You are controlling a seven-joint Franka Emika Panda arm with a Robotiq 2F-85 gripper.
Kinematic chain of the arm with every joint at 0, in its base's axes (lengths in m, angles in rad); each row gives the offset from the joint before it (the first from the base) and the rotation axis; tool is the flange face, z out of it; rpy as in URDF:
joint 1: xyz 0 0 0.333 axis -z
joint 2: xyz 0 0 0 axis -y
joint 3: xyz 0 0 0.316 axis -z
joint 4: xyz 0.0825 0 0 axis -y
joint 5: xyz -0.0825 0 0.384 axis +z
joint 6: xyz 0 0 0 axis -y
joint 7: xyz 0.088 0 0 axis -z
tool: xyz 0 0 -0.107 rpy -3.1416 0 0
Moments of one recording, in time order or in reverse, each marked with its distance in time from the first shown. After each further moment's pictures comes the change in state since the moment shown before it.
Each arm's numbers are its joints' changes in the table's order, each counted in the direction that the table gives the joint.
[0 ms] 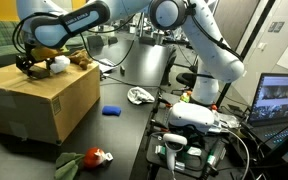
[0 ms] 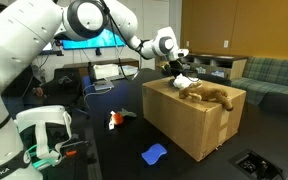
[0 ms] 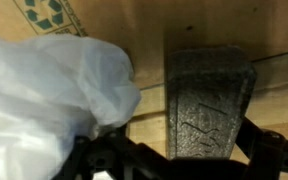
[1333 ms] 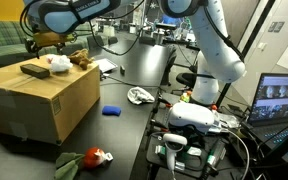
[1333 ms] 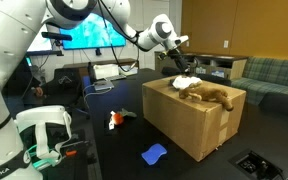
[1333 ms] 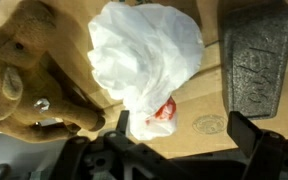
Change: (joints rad) arm -0.046 0.169 0.078 -0.121 -0.169 -0.084 0.284
